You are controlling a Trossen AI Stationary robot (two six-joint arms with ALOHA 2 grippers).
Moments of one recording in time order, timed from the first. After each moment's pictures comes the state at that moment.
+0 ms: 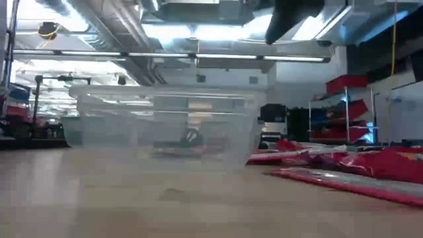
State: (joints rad) left arm -0.78 1.44 1.14 -0.75 -1.22 -0.78; right arm 0.26 1.64 1.46 -1.14 0.71 0.23
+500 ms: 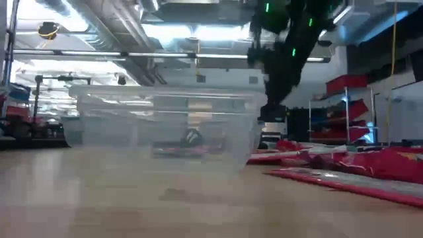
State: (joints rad) left arm -0.78 1.44 1.14 -0.75 -1.22 -0.76; right arm -0.18 1.66 1.00 -0.41 0.18 0.10
